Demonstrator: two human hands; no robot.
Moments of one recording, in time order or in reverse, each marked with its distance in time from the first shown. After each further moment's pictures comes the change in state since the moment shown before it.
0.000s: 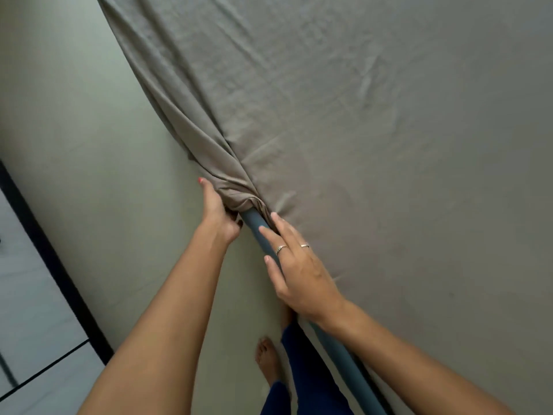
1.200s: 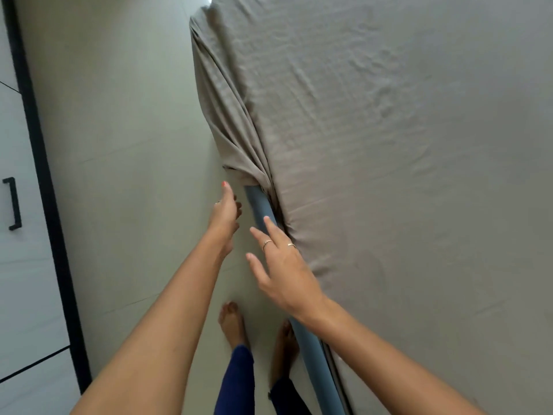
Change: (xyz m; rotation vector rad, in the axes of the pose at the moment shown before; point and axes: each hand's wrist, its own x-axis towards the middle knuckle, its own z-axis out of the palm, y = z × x) left_hand 0.034 0.073 -0.016 0.202 -0.001 0.225; right_hand 0.107 -0.053 -0.006 0.001 -0.254 0.003
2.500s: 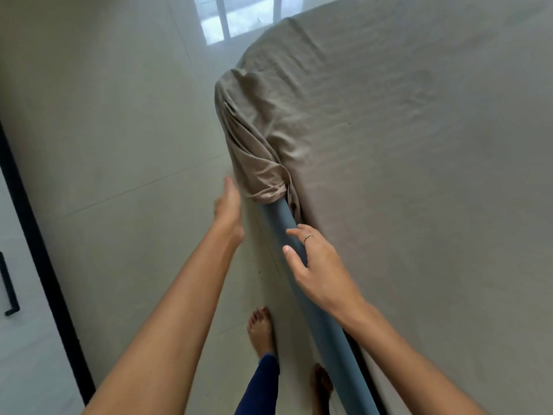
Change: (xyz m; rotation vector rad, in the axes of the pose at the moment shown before) left_hand 0.134 0.193 -0.019 0.004 0.085 -0.149; right_hand 0.203 -0.061 -0.056 0.083 0.093 0.260
